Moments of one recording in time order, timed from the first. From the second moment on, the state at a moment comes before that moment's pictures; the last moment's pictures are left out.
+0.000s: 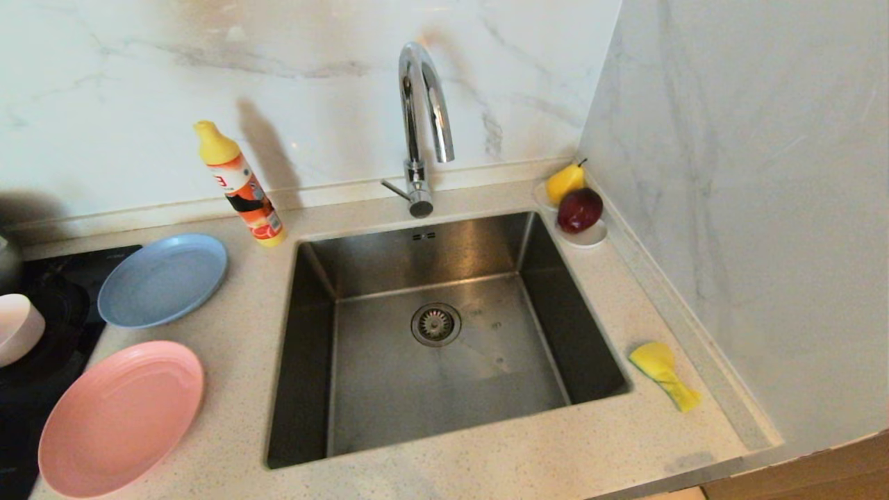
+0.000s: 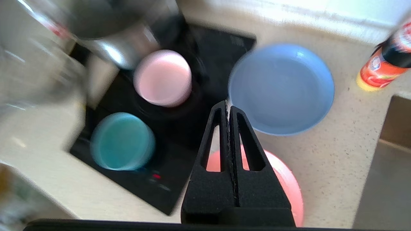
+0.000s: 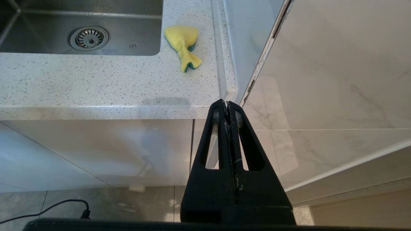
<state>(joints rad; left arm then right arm) 0.37 1.20 -1.17 0.20 0.28 -0.06 0.00 0.00 0.00 0.00 0.04 -0.09</state>
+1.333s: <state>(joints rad) 0.66 1.86 -1.31 0.21 -0.29 -0.48 0.00 0.00 0.00 0.00 0.04 -0.09</state>
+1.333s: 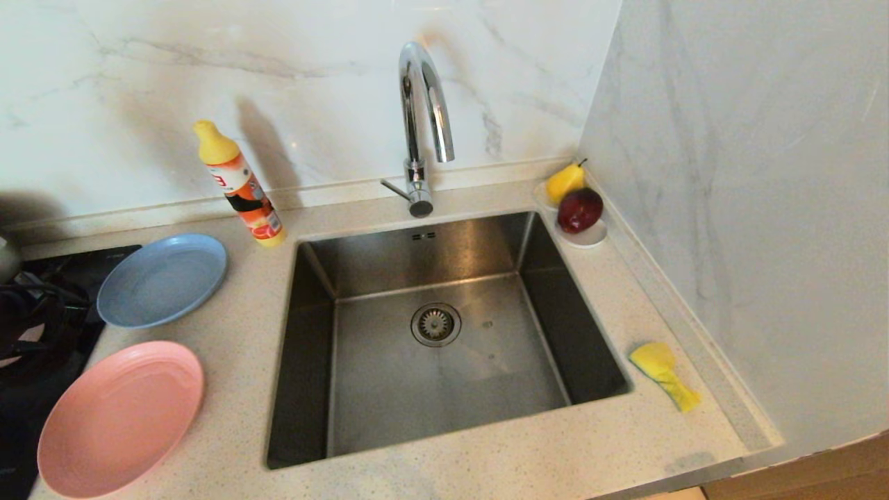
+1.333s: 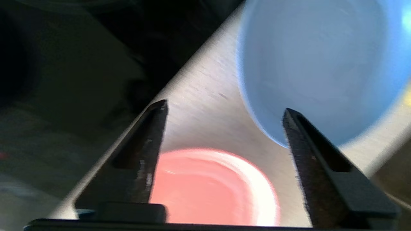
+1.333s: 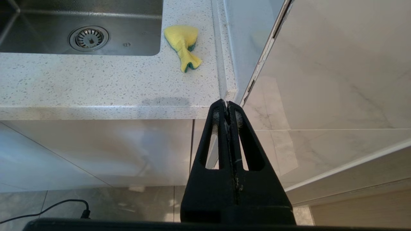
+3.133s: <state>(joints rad) 0.51 2.09 -1.61 0.33 -0.16 -0.70 0.00 0.00 0.00 0.00 0.04 -0.09</state>
